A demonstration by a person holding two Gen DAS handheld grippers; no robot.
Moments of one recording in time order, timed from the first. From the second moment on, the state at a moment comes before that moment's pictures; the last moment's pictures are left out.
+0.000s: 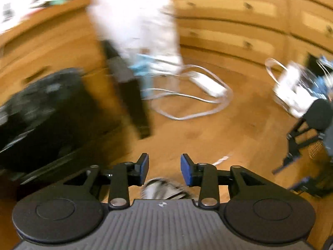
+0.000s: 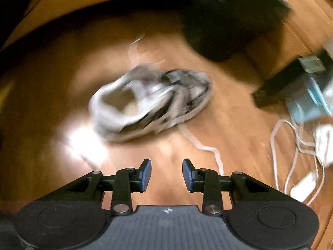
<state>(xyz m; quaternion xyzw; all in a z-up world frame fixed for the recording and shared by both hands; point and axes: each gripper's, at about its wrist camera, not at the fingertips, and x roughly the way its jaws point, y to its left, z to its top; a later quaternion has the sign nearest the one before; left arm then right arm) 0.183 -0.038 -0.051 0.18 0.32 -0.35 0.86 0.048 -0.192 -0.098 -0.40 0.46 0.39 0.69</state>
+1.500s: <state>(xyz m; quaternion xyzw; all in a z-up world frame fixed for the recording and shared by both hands) 0.247 -0.250 -0.250 0.30 0.47 -0.46 0.70 0.000 -0.142 -0.133 -0.49 0.50 0.48 0.54</state>
